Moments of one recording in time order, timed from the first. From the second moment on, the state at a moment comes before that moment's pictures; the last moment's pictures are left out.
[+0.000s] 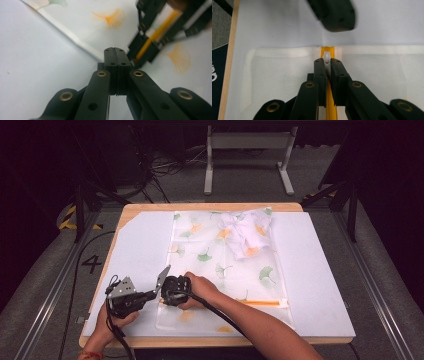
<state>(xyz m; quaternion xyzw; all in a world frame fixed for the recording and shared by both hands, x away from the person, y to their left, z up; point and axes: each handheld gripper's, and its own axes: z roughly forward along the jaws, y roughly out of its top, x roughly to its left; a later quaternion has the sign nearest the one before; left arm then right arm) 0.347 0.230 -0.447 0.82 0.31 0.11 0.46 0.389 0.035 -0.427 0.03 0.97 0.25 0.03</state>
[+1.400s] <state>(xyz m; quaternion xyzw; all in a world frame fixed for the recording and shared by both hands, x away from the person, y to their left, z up) 0.367 0.209 -0.458 0.87 0.29 0.08 0.40 0.385 -0.003 -0.424 0.04 0.97 0.24 0.04</state>
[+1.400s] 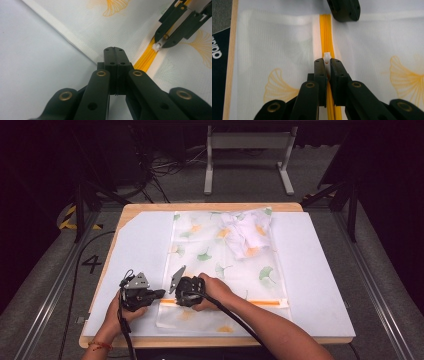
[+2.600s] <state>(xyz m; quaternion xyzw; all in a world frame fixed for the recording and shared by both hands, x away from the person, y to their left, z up) 0.368 0.210 -0.458 0.86 0.30 0.07 0.40 0.370 -0.113 -0.419 0.08 0.97 0.23 0.05</state>
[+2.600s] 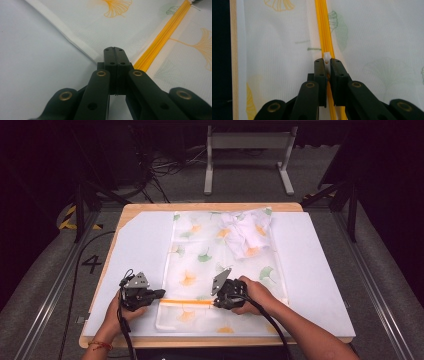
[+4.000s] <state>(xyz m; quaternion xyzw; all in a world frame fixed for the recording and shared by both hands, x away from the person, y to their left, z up) 0.368 0.210 -0.458 0.86 0.30 0.07 0.40 0.356 -0.213 -0.416 0.14 0.96 0.25 0.06</state>
